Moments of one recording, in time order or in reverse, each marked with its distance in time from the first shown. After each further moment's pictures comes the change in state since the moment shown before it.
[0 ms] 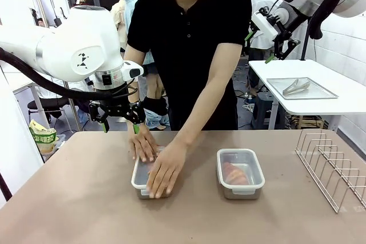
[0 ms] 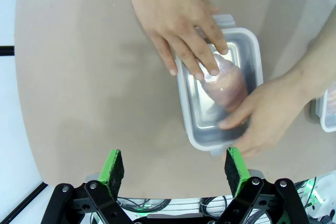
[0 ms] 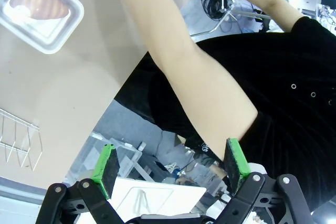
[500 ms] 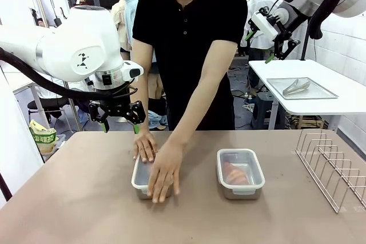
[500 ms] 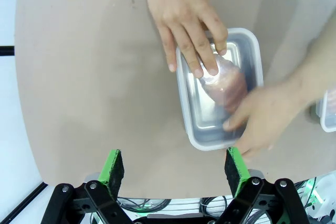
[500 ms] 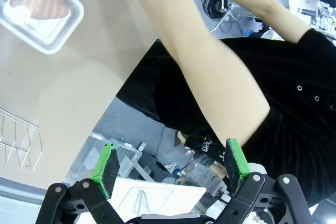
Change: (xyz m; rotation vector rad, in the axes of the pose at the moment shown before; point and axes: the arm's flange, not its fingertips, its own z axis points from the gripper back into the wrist) left arm 0.000 0.000 0.000 0.000 0.000 0.000; right arm 0.000 0.000 0.000 0.000 0.000 0.000
